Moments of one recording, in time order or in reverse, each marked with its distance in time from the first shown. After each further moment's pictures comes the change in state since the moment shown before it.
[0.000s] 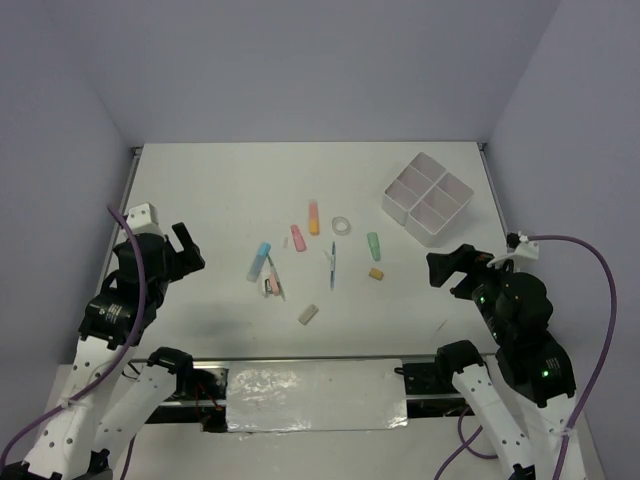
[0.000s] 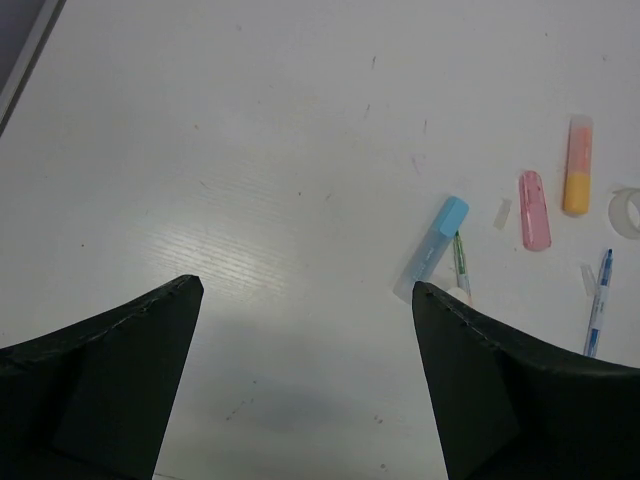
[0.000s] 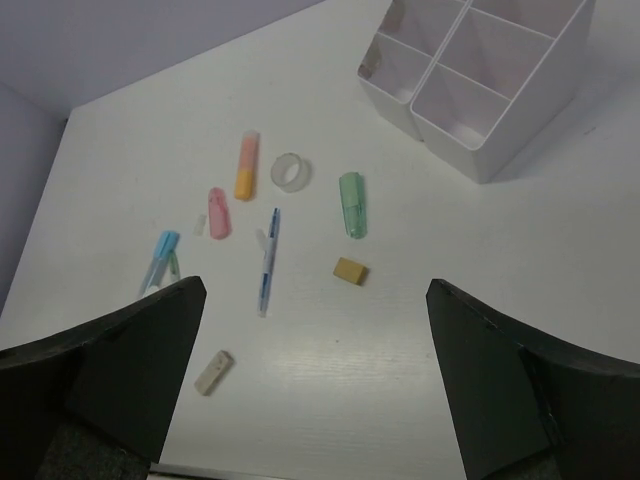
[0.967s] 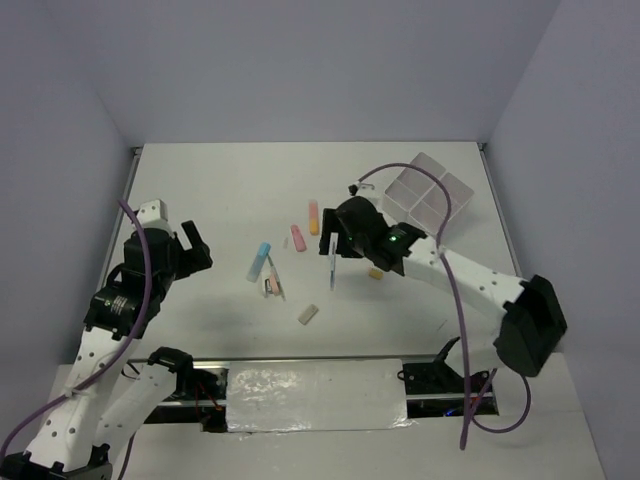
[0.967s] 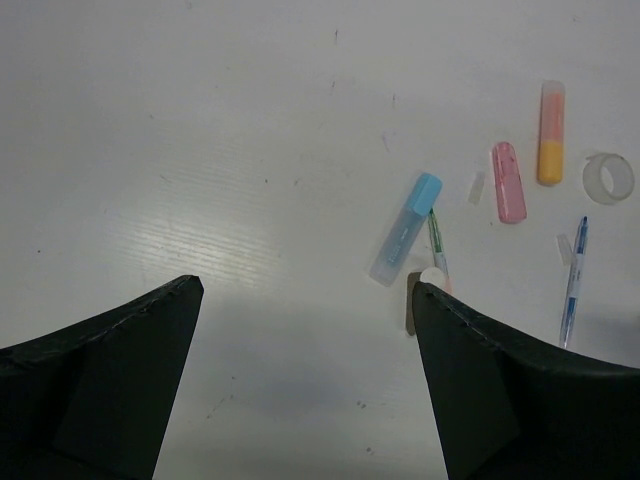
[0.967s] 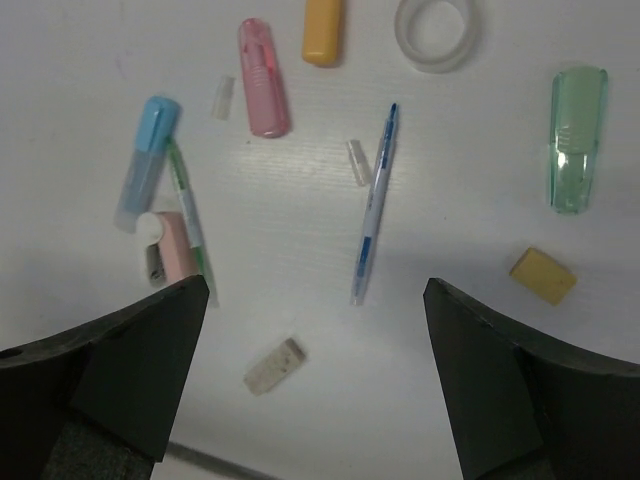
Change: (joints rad) left arm 0.000 0.039 0.000 0.024 0.089 0.009; right arm 0.510 0.986 0.138 0.367 0.117 0.207
